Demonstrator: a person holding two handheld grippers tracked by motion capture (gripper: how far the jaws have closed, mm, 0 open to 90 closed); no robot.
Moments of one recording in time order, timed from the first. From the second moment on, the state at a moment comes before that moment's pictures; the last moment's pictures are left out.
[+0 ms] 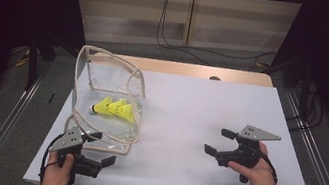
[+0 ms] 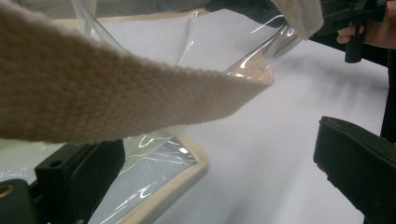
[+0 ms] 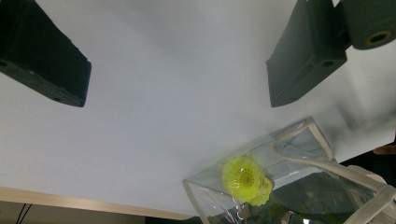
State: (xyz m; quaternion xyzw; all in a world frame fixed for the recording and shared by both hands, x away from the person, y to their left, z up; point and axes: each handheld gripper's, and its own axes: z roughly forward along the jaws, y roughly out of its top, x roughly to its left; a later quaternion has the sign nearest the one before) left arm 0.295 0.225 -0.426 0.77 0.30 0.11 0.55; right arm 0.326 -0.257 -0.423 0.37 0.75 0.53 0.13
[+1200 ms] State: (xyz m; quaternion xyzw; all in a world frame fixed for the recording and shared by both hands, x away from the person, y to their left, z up) left arm 0.295 0.225 -0.426 0.77 0.30 0.11 0.55; right arm 0.313 -0.281 -0.430 0.38 0.74 0.53 0.14
